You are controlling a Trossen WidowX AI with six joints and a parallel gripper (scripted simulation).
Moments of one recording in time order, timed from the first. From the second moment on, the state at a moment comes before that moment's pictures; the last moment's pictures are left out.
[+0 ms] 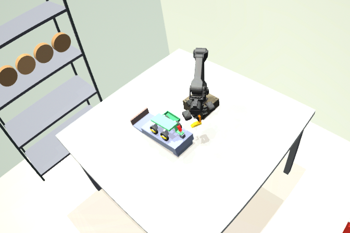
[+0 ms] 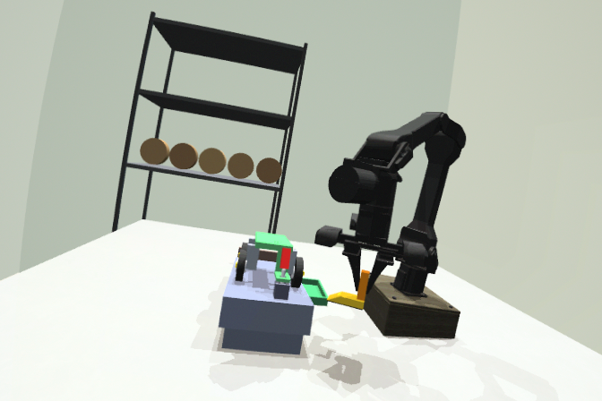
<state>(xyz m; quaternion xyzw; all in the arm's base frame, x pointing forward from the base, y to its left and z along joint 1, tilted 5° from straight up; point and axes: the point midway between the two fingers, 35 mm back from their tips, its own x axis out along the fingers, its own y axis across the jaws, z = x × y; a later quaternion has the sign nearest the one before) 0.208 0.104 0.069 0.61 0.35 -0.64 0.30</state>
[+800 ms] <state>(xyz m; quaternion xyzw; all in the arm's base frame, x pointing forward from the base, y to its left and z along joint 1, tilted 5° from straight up) 0.219 0.104 0.128 0.62 0.35 -0.64 0.30</state>
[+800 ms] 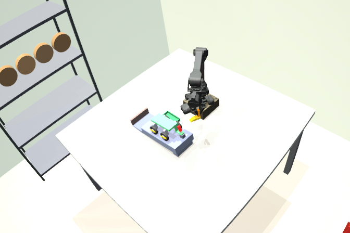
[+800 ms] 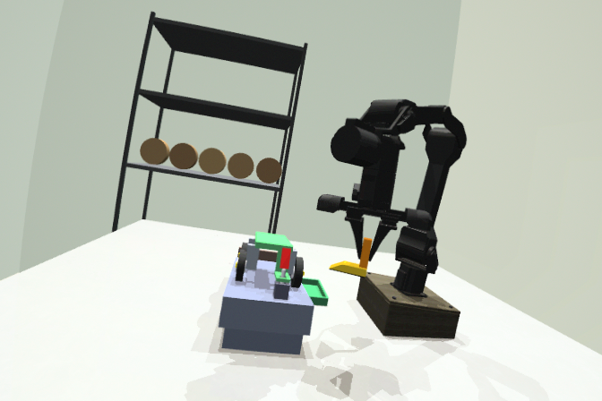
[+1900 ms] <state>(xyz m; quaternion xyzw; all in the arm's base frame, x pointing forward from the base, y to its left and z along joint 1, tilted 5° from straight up) 0.221 0.103 0.129 0.40 0.61 -0.40 0.56</state>
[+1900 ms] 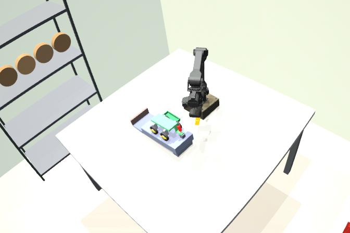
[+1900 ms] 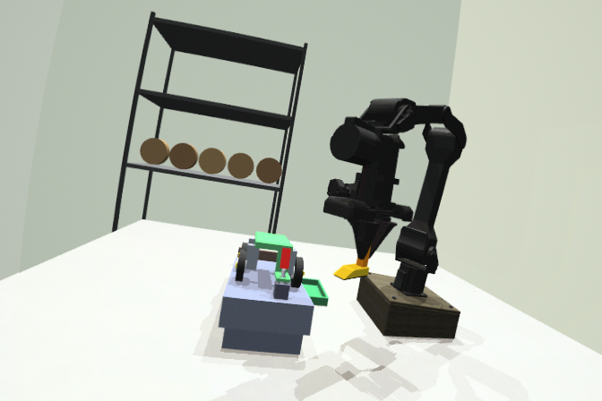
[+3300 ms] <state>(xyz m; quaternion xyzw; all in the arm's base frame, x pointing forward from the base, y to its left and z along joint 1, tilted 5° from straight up) 0.224 0.086 0.127 0.08 0.73 -0.05 0.68</state>
